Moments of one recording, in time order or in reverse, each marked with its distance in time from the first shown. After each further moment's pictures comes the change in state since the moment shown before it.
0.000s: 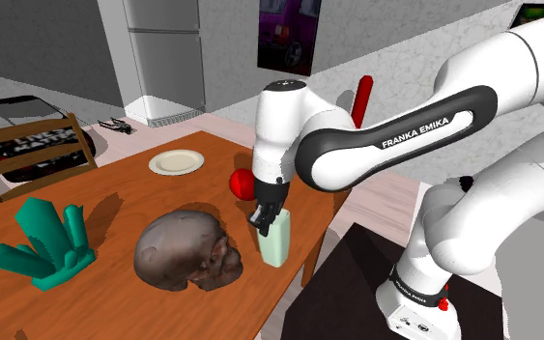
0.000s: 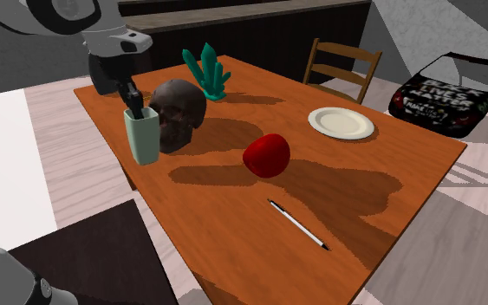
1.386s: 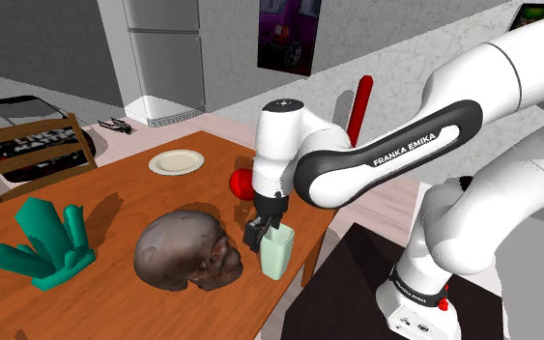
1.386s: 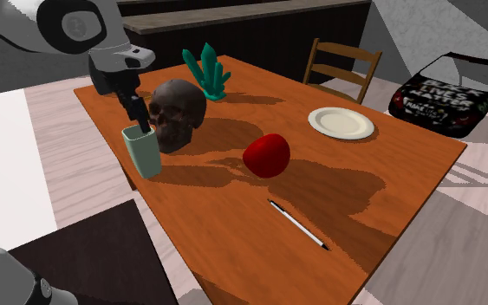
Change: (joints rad) arm -0.002 0.039 0.017 -0.055 -0.001 0.094 0.010
